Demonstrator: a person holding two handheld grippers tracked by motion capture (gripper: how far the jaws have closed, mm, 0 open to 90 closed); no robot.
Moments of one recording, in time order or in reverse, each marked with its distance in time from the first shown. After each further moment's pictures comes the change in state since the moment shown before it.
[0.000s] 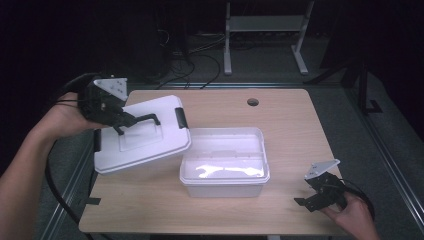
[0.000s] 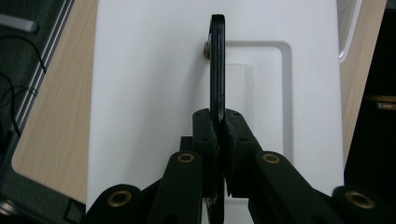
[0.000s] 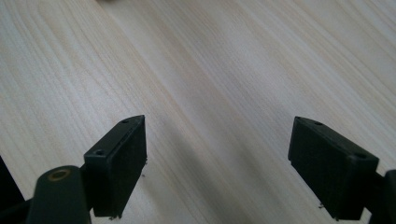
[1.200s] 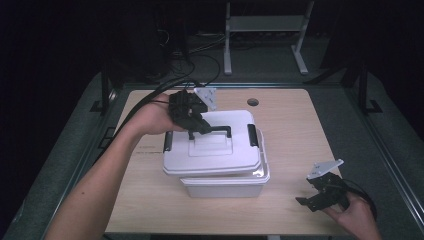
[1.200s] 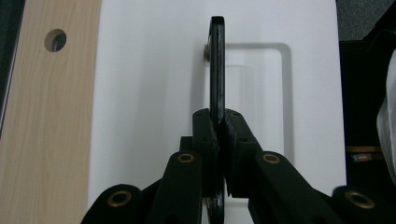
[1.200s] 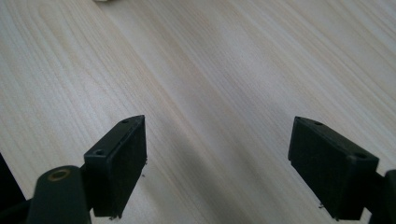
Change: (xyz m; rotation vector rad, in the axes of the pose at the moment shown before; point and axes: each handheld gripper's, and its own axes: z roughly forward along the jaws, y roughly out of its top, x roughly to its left) left arm -0.040 0.139 0.082 -0.030 -0.145 0.195; right arm -0.002 -0.003 -0.004 -0.017 0.001 0.009
